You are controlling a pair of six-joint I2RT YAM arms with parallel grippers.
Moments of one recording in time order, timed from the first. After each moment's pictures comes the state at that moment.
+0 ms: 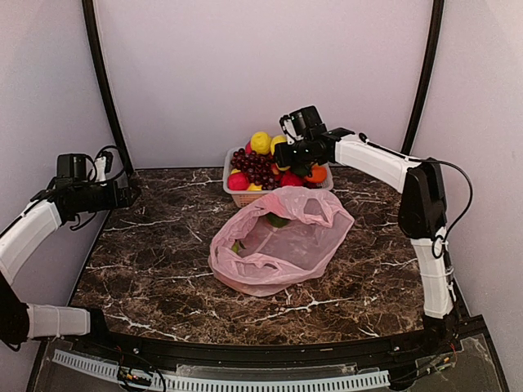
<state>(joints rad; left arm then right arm) 0.07 1.07 0.87 -0.42 0.30 -0.12 0.61 2.23 2.11 -0.50 0.10 0.18</state>
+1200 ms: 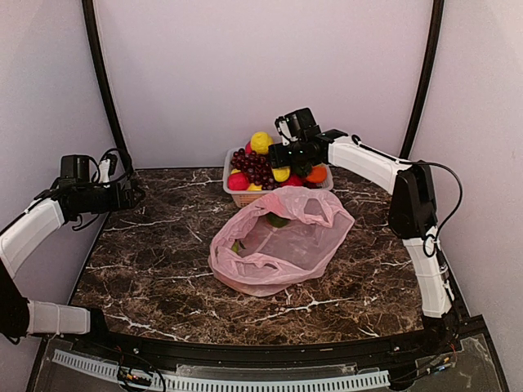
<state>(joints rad) 0.07 1.11 0.87 -0.41 0.36 -0.12 0.61 2.33 2.23 -0.51 0.11 0.17</state>
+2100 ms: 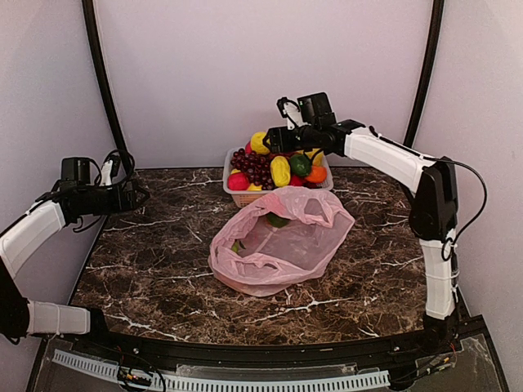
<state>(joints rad) 0.07 1.11 0.84 -0.38 0.48 -0.14 0.62 2.15 2.09 -0.39 -0.06 0.15</state>
